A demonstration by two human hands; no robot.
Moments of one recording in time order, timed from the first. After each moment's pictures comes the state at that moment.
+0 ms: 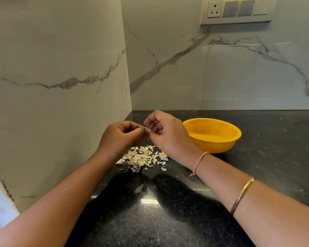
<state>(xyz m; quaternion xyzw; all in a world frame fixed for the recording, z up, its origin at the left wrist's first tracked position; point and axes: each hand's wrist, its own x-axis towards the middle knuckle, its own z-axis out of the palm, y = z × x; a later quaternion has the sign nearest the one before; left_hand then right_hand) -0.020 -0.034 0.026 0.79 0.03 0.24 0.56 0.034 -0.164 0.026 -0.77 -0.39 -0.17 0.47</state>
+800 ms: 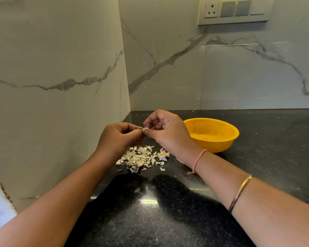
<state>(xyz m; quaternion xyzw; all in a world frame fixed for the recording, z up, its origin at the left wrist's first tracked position) -0.020 -0.036 0.026 0.76 0.03 0.25 0.60 0.034 -0.165 0.029 -0.72 -0.35 -0.11 0.58</state>
